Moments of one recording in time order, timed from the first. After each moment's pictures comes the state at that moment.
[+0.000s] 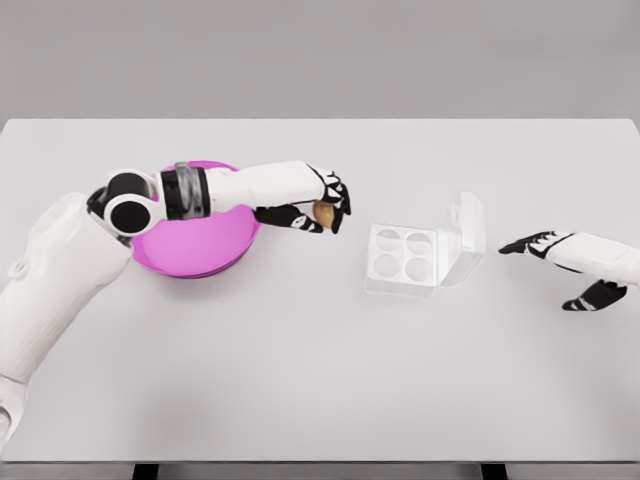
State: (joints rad) left arm -0.74 0.36 -0.68 -1.23 -0.26 -0.61 -0.61; right arm -0.19 -0.88 0.22 -1.38 0.29 -0.61 0.61
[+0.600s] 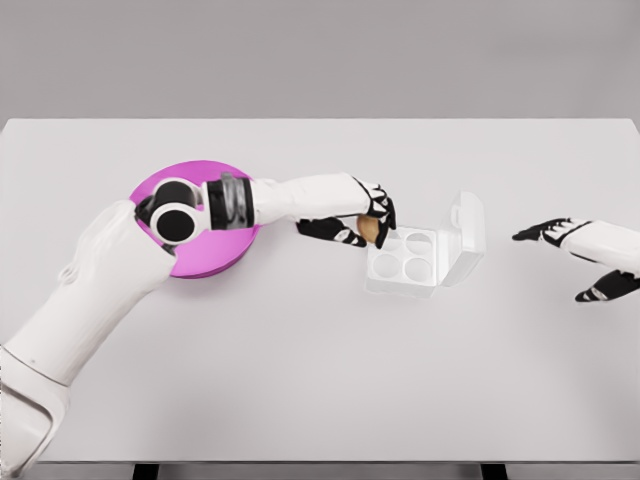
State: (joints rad) left arm -0.73 0.25 -0.70 -1.22 -0.28 -0.61 -0.61; right arm -0.17 -0.89 0.15 -1.41 0.28 -0.61 0.61
